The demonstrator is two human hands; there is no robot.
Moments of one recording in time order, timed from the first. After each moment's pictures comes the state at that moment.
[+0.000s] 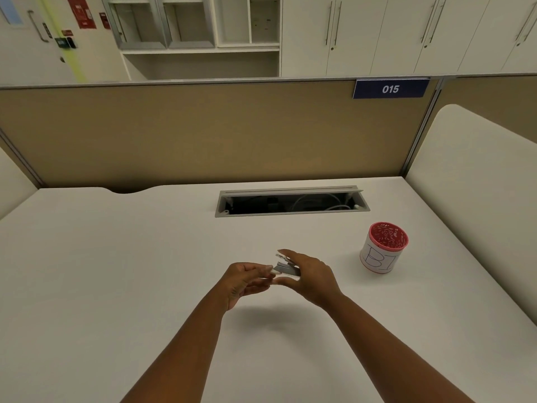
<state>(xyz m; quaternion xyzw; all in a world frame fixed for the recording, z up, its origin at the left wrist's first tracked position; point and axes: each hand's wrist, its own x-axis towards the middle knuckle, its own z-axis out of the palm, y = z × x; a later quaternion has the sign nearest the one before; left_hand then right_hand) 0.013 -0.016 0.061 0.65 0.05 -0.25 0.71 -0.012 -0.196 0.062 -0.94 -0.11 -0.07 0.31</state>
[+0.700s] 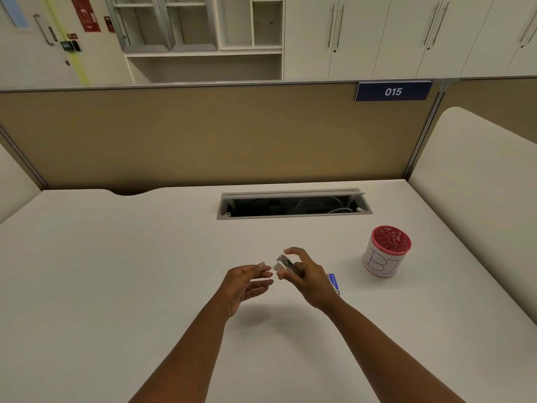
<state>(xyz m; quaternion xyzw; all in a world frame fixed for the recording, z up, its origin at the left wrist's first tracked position) 0.011 -0.018 0.059 0.62 0.10 -0.21 0.75 -0.009 -0.191 0.060 -0.86 -0.06 0.00 0.51</state>
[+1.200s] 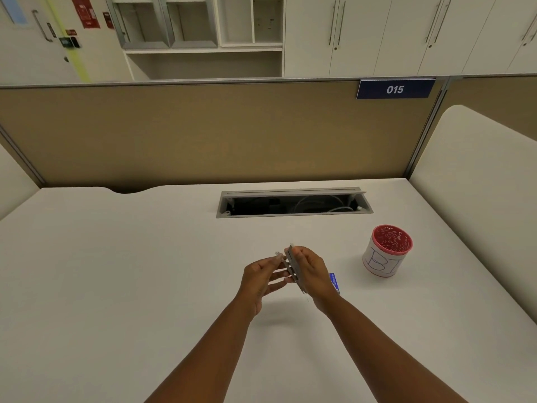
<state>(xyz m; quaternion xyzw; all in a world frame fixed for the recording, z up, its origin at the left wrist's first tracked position) 0.003 -0.060 0.069 0.61 0.07 -0.15 0.78 -0.007 -0.181 0.072 -0.74 0.05 -0.01 0.67</state>
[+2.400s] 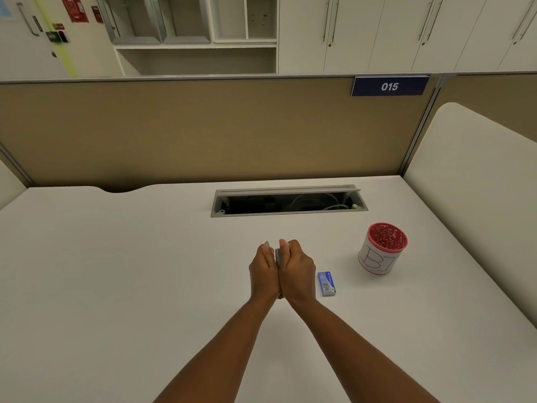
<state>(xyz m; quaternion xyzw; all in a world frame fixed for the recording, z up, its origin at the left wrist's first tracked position) 0.008 -0.094 0.066 0.76 0.07 0.08 0.65 0.005 -0.149 0.062 -0.85 0.09 -0.20 0.47</state>
